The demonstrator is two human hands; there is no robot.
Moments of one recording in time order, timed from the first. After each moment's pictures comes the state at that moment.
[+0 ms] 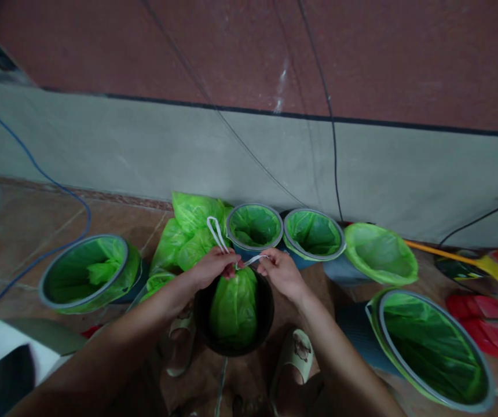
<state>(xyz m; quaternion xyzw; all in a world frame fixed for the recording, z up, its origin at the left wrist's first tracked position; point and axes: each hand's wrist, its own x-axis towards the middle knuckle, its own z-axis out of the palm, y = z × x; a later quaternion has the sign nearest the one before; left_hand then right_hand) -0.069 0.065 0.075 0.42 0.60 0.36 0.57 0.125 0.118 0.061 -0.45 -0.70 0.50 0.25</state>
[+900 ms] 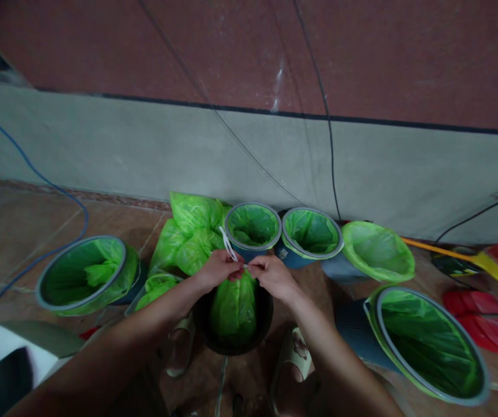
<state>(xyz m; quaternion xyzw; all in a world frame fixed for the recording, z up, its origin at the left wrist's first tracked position) -0.056 0.064 0.057 0.39 0.60 0.38 0.59 0.114 0.105 0.060 -0.44 -0.67 0.57 0.17</state>
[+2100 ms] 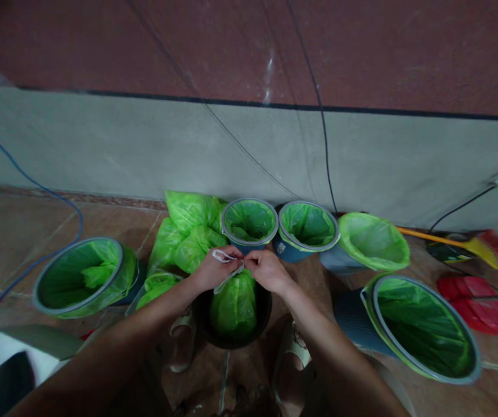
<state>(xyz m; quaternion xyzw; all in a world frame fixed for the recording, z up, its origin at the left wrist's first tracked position) -0.059 0.062 0.055 0.61 0.58 0.35 0.40 0.111 0.108 0.055 -0.45 -0.75 0.46 0.15</state>
